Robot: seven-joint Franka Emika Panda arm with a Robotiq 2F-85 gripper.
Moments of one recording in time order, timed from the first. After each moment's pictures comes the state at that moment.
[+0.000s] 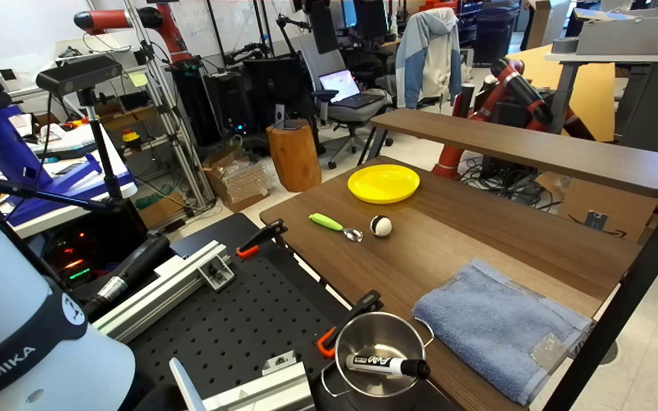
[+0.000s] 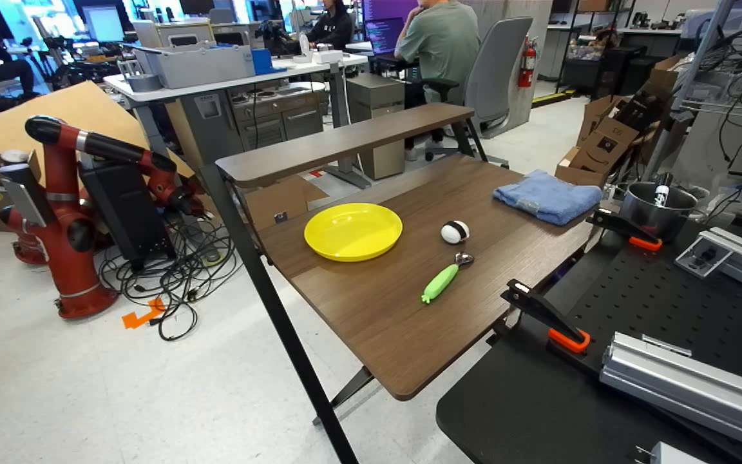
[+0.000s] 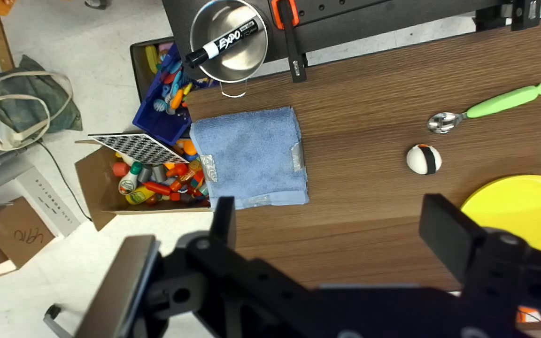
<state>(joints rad) -0.17 -0.61 0.00 -2.60 -0.18 2.08 0.10</state>
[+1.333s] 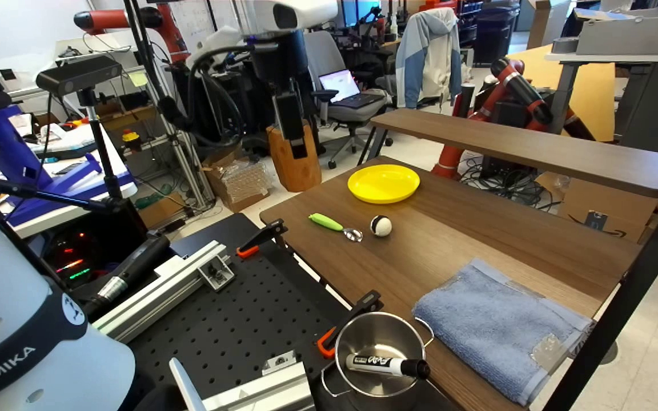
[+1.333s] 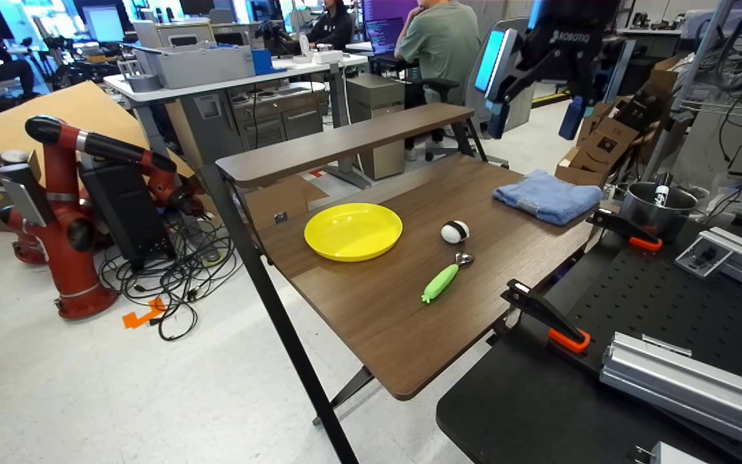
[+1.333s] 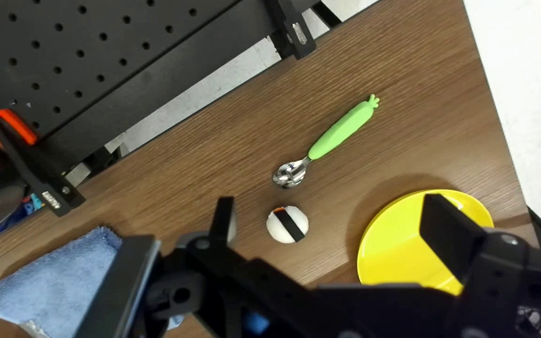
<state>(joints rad) 0.02 -0.28 0.19 -2.74 0.18 2.56 0.56</state>
